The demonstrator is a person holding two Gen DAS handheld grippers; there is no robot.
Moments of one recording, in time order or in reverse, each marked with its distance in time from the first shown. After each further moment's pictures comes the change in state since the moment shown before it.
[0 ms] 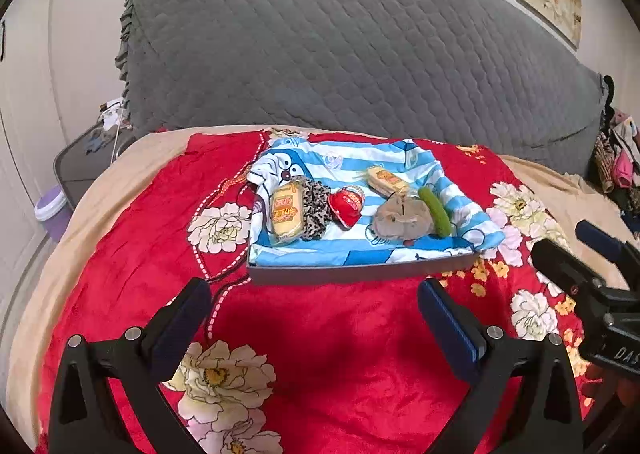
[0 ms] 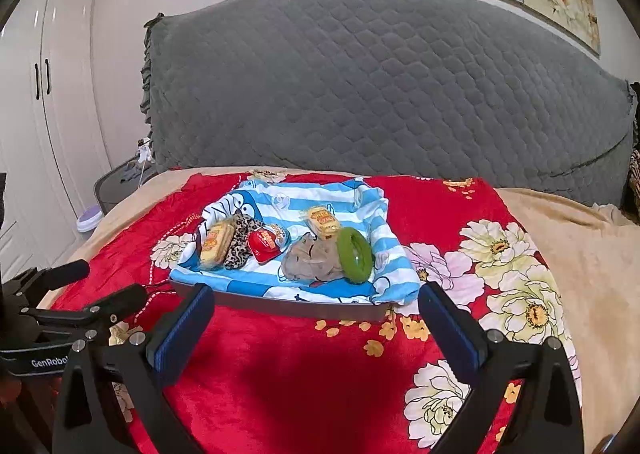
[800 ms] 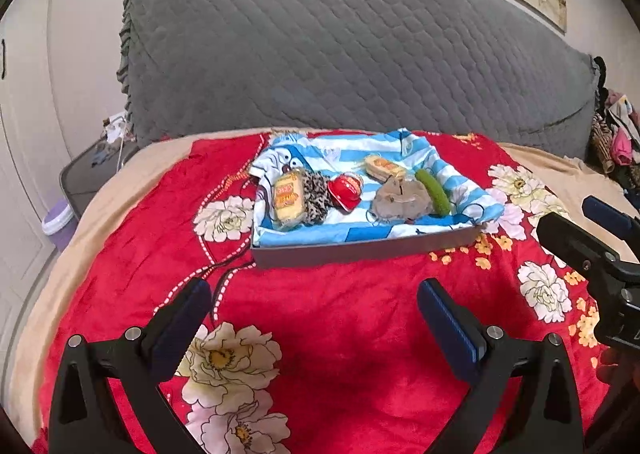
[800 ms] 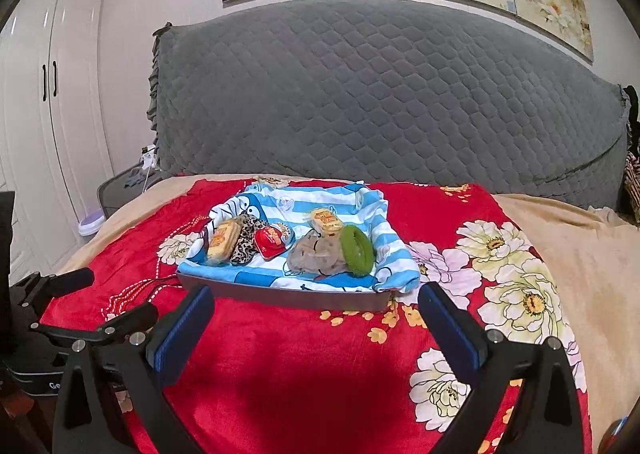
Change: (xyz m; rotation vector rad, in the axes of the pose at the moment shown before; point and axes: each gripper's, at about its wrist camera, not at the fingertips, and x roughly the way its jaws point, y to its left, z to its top) left arm -0.011 -0.005 -0.033 0.054 -0.046 0.019; right arm -0.018 0.004 -0.026 -0.004 -0.054 -0.002
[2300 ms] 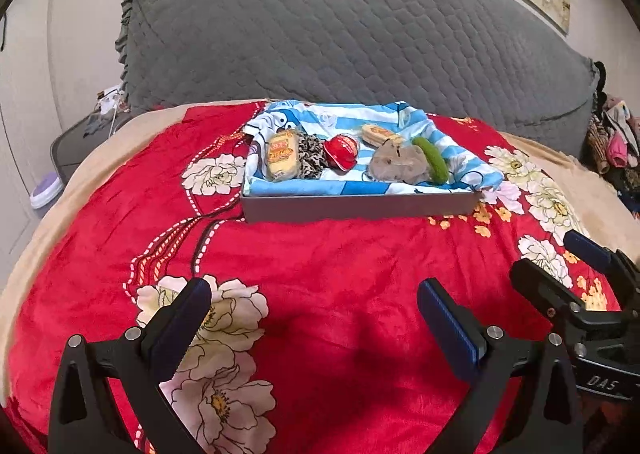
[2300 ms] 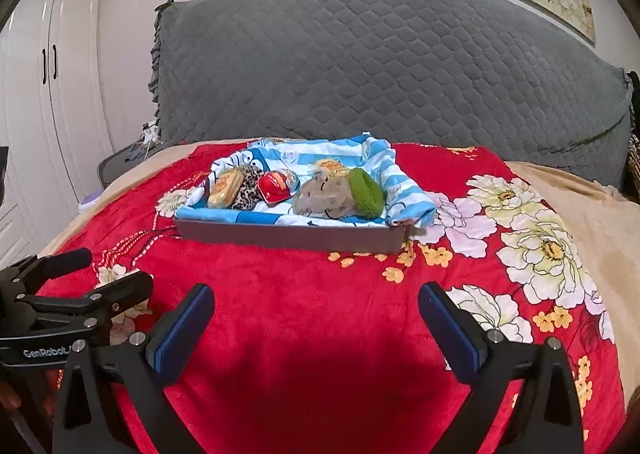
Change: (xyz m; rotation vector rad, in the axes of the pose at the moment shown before) left arm 0.018 0.006 -0.043 -0.038 0.054 -0.045; right arm 0.019 0.007 -0.061 -0.007 0.074 0.000
